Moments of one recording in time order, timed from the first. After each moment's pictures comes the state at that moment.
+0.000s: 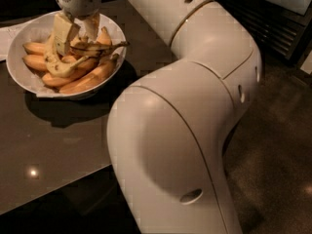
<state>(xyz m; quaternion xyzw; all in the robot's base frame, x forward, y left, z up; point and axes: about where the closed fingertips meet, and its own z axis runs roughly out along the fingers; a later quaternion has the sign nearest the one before) 0.646 0.181 0.951 -0.49 0.86 0.12 0.12</state>
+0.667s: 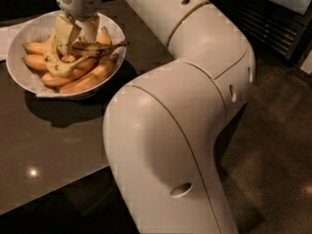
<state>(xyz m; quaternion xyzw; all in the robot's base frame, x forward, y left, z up) 0.649 0.184 0.944 -0.49 0.85 0.13 0.11</state>
